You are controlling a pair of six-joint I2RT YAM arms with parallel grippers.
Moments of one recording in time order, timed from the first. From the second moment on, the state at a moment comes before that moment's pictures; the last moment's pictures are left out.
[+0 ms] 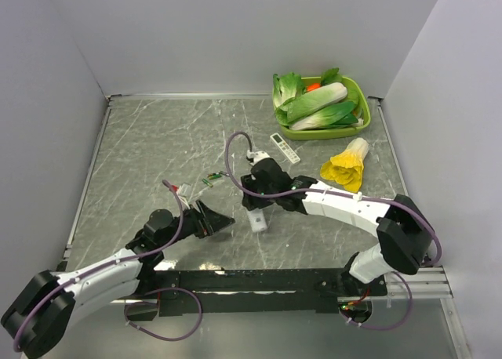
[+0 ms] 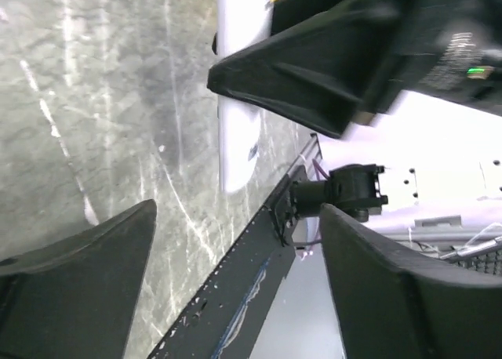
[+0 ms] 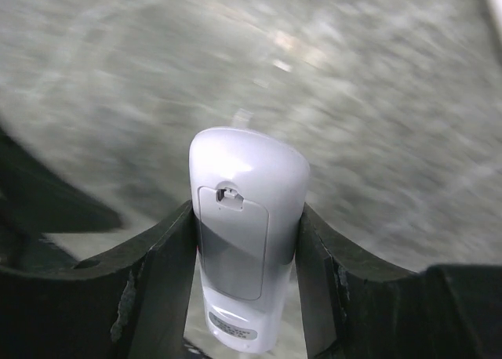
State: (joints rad) left arm -0.68 0.81 0.03 0.63 0.31 -1.08; right arm 0.90 1.47 0.98 -0.29 0.07 0.48
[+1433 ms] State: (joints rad) left arm -0.14 0.75 0.86 -0.53 -0.16 -0.56; right arm 0.39 1.09 0.90 -0.42 0.09 0.38
